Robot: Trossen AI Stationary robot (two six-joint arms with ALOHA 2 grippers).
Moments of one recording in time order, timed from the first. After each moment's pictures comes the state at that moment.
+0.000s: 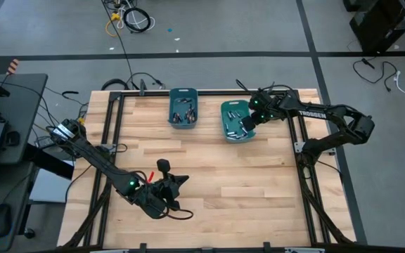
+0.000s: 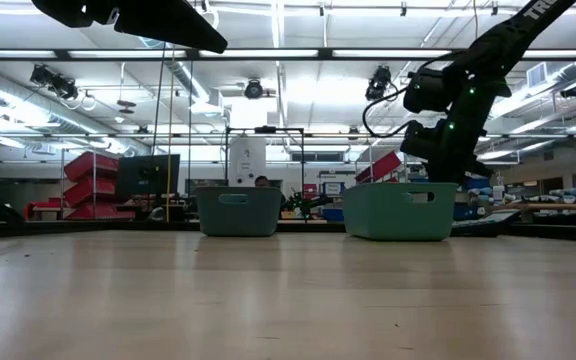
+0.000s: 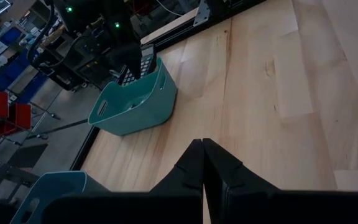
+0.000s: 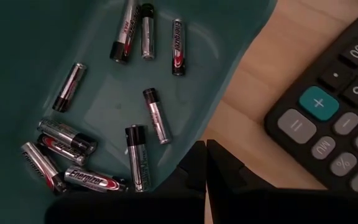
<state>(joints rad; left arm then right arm) -0.65 1.55 0.96 -0.13 -1.02 -0.08 -0.67 1.37 0.74 -0.49 0.02 0.36</state>
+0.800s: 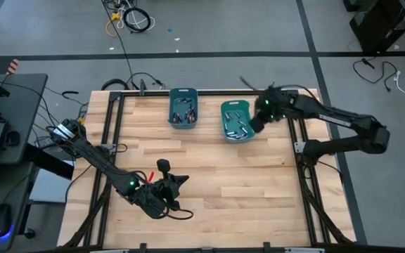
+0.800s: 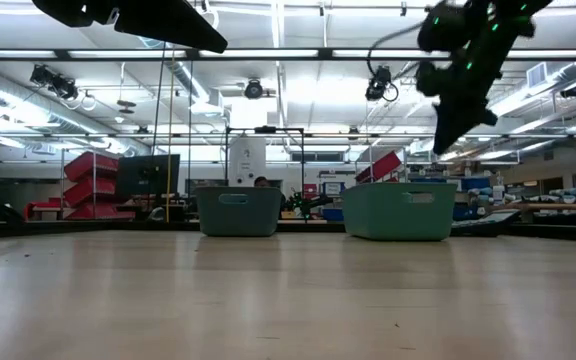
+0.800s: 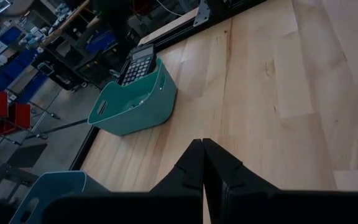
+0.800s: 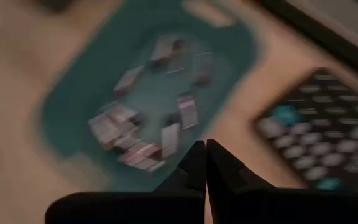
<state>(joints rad) -0.65 1.55 0.96 -0.13 -1.02 -0.09 -0.54 1.14 0.90 -0.80 0.07 0.31</state>
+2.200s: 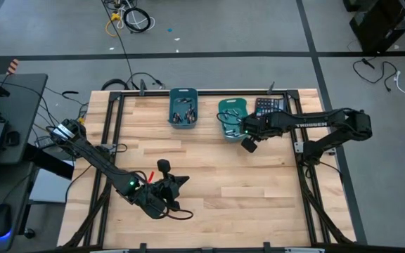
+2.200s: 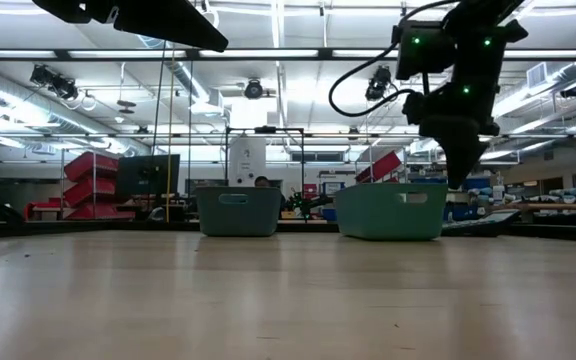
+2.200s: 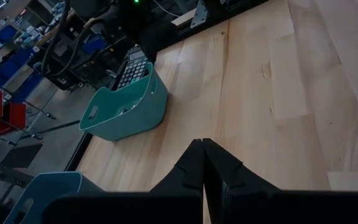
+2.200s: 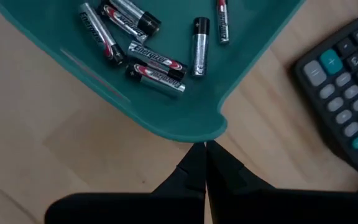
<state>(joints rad) -0.65 1.55 0.96 -0.13 -1.01 -0.09 -0.21 1.39 0.89 -0.91 0.30 0.51</state>
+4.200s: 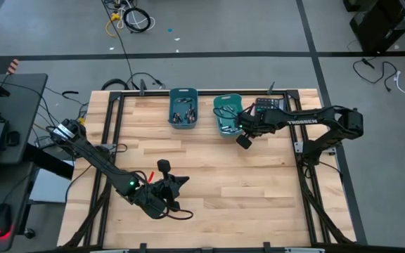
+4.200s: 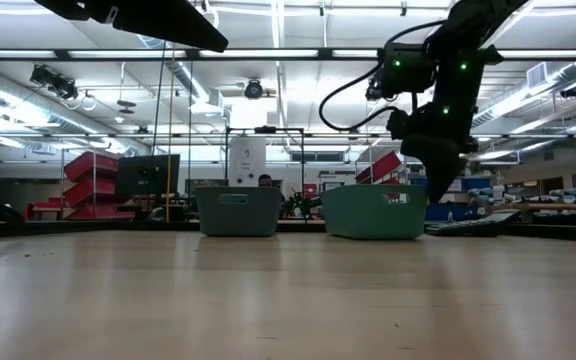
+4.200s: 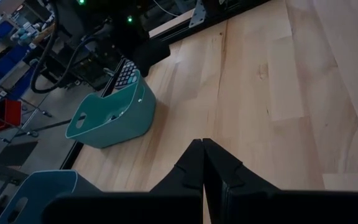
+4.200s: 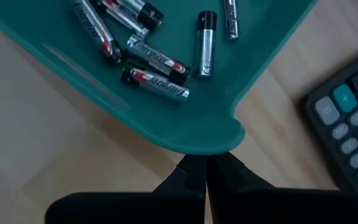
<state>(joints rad) -0.65 1.55 0.96 -0.12 -1.00 -0.11 -0.29 1.49 0.89 -0.76 0.29 0.40</state>
